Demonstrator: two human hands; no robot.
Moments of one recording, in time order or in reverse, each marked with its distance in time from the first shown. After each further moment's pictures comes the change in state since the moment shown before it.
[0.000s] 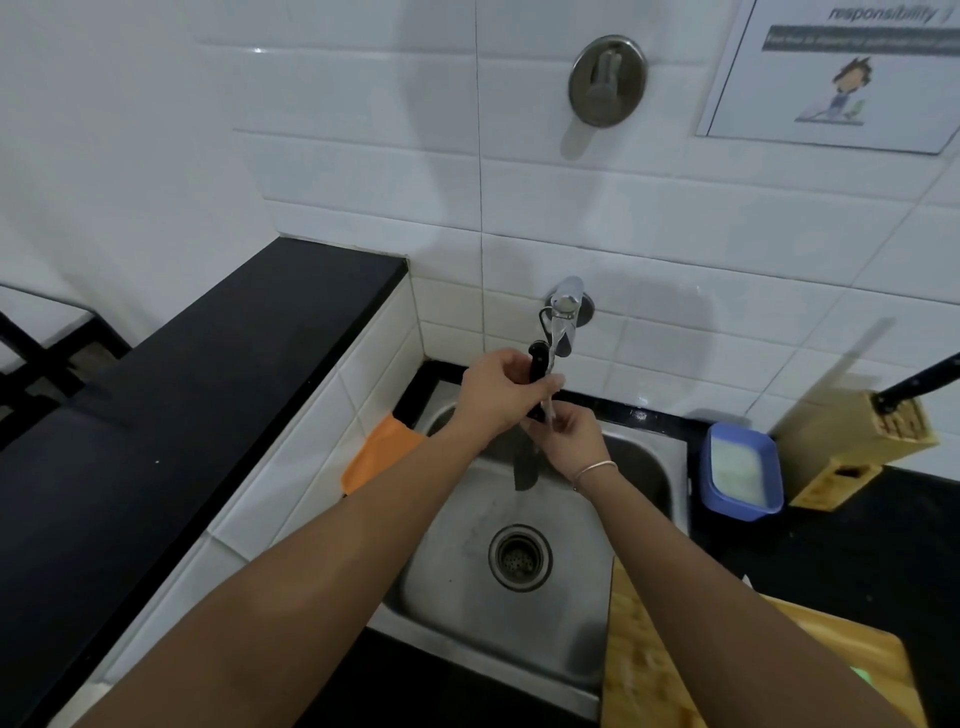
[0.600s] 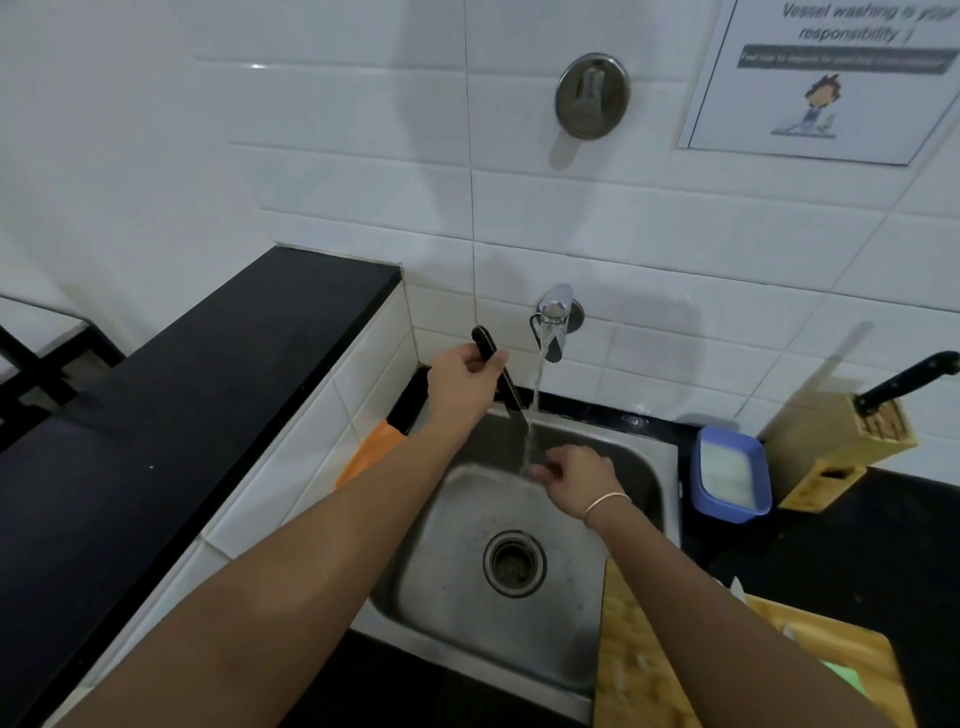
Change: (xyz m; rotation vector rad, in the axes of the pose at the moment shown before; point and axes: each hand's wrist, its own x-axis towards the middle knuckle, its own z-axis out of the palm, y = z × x) left_hand 0.016 -0.016 -0.010 -0.260 0.145 -0.074; right_hand -0.019 0.031 -0.026 -0.895 -0.202 0.008
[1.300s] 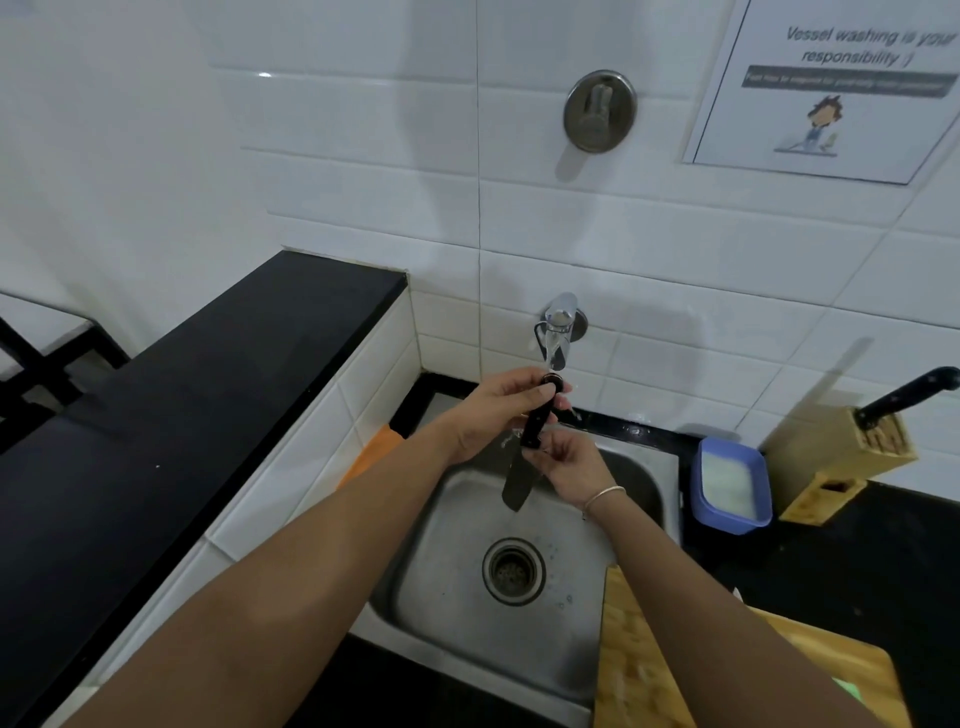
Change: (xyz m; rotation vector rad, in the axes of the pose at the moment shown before) left_hand -0.024 0.016 -0.006 -0.164 -0.709 0.041; right_hand 0.003 -0.024 -0.011 0.851 0.062 -0.061
